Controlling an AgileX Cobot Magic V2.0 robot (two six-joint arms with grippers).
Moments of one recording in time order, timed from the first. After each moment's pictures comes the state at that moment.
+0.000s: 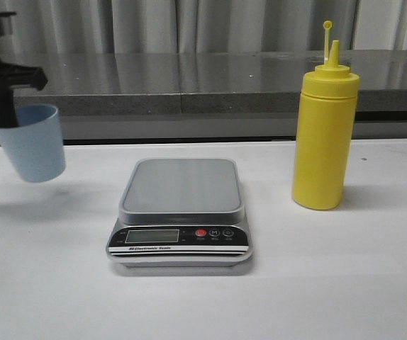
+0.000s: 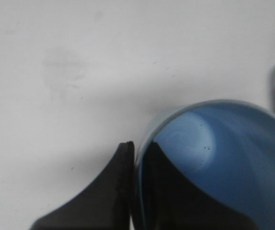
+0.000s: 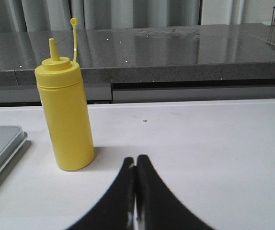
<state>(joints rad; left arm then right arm) -0.13 1.81 -1.39 -0.09 0.78 0.03 0.04 -0.01 0.03 -0.03 0.10 0.11</state>
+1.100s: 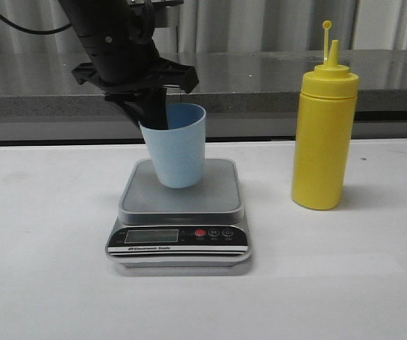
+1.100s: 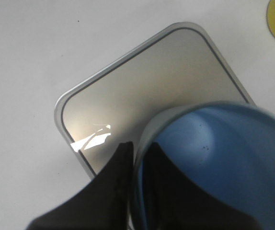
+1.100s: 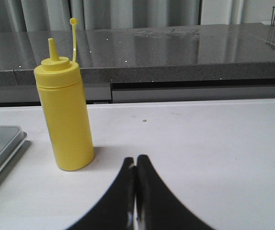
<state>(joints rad) -0.49 1.96 -1.61 -0.10 0.84 0.10 0.04 -0.01 0.03 -0.03 0.10 0.11</state>
